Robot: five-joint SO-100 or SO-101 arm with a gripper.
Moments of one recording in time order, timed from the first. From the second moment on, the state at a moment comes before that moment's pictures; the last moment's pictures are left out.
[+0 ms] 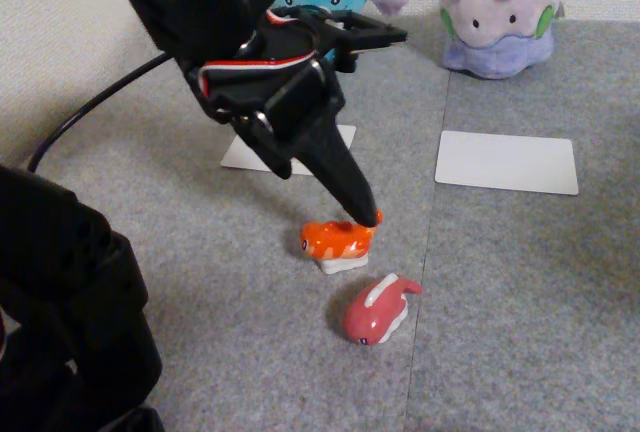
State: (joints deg) arm 23.4 123.6 138.4 54.3 101.8
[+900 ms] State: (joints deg) arm 24.1 123.6 144.4 47.8 101.8
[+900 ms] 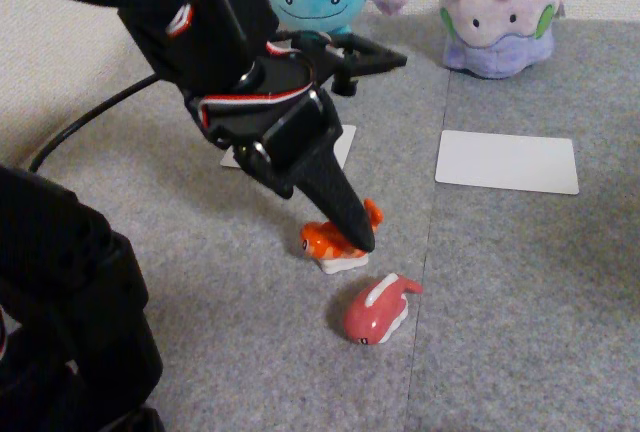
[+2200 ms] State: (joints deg) arm 27.1 110.0 143.2 41.0 101.7
